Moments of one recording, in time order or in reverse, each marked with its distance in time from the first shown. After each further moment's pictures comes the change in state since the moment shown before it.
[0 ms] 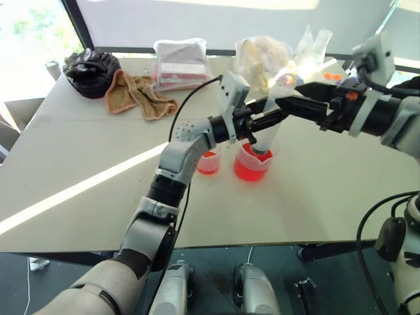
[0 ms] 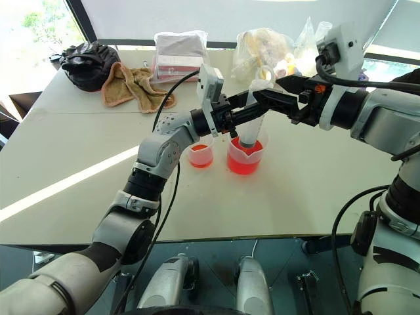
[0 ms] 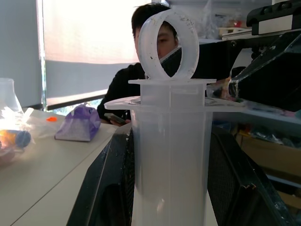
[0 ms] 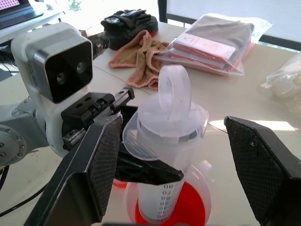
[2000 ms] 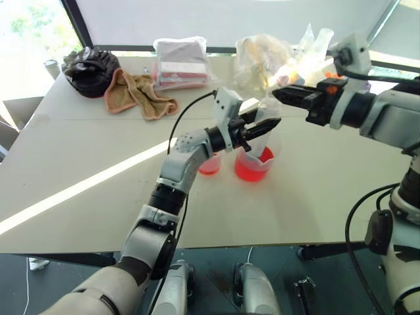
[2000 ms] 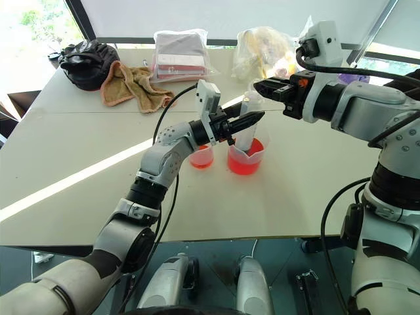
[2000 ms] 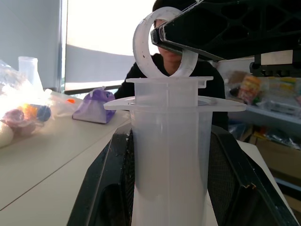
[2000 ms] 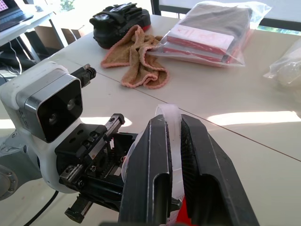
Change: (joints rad) left arm 0.069 -0.012 -0.005 0.033 0.036 -0.048 0.040; right arm -0.069 0.047 0.091 0.128 -0.004 -0.029 -0.080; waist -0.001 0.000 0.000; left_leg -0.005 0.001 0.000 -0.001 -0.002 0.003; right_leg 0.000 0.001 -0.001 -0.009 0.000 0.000
